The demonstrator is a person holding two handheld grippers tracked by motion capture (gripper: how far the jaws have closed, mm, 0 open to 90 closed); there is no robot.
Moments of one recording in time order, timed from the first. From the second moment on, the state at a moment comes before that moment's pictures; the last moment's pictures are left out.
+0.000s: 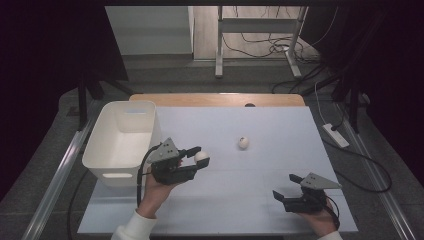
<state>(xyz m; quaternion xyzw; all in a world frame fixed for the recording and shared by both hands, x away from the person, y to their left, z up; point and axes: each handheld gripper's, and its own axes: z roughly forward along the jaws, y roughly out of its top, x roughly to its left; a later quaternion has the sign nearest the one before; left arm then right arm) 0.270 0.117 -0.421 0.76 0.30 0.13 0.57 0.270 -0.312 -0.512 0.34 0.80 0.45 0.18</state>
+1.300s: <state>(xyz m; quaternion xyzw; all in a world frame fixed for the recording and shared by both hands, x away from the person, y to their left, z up) 0.290 0.141 -0.393 0.73 0.33 0.14 0.58 0.271 -0.313 -0.513 0.35 0.80 0.45 0.18</state>
